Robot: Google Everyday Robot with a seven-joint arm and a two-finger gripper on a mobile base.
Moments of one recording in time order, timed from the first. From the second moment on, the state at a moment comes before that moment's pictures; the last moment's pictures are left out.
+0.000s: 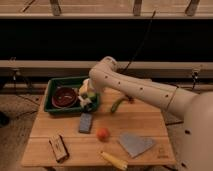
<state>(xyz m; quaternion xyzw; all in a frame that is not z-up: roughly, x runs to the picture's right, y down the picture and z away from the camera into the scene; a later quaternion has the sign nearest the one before) -0.069 0.031 0.814 -0.04 -0.24 -0.68 0.69</state>
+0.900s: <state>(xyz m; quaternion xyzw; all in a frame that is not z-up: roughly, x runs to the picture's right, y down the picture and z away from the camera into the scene) -0.064 0.034 0.817 -0.06 -0.24 -0.69 0.68</state>
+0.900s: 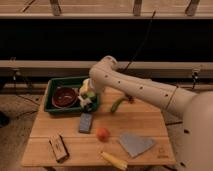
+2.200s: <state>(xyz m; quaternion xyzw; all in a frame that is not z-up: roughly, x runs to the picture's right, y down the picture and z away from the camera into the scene) -0.006 0.189 0.781 -0.16 -0.27 -0.71 0.63</state>
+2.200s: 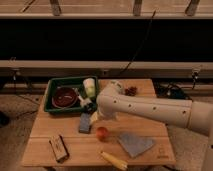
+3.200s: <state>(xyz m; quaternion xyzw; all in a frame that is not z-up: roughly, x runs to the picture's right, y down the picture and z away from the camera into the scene) -0.007 0.234 0.803 -0.22 -0.31 -0.69 0.61</state>
